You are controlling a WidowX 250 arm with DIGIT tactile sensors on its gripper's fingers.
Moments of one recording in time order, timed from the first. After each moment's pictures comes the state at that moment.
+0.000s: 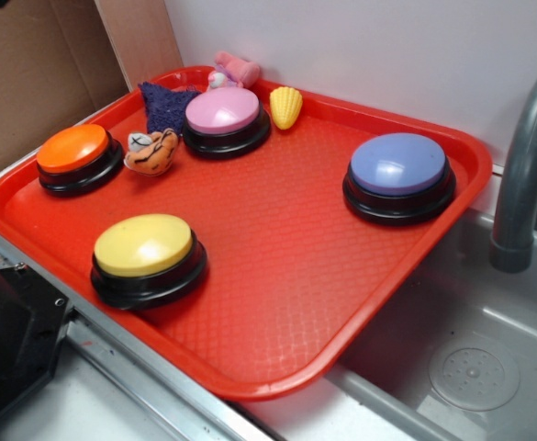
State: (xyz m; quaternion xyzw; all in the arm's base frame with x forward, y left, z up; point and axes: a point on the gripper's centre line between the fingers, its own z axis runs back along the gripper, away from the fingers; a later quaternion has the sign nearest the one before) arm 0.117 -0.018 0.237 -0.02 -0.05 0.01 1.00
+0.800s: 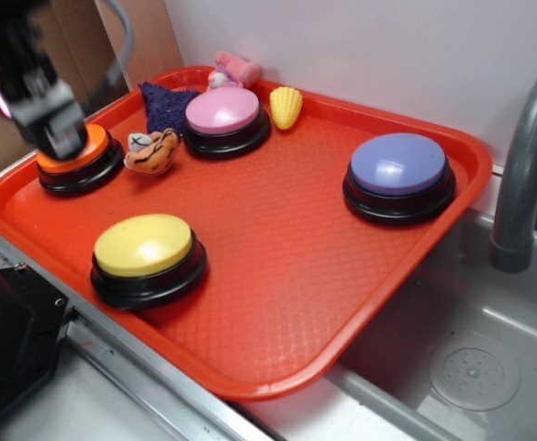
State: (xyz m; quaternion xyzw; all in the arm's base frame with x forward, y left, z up) arm 0.115 -0.039 0.135 0.01 -0.04 -0.04 1.00
